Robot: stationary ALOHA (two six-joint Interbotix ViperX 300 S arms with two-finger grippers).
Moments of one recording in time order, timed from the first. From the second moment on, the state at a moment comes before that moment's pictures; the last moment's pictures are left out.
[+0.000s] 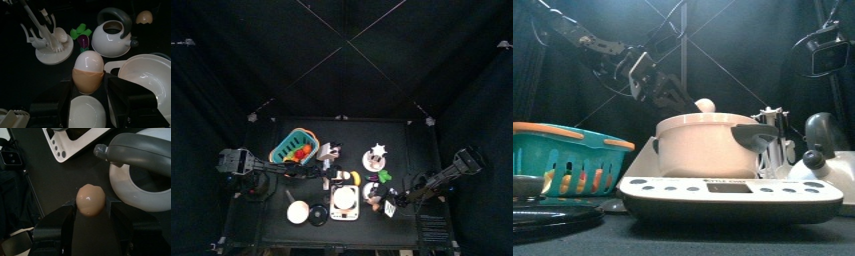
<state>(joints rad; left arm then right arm) 0.03 0.00 0.67 -0.28 -0.20 0.44 0.53 -0.34 1.04 -0.55 0.27 1.54</state>
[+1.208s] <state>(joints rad) 0.03 0.00 0.67 -0.32 -0.20 0.44 0.39 -0.40 0.90 -0.96 0.38 1.48</state>
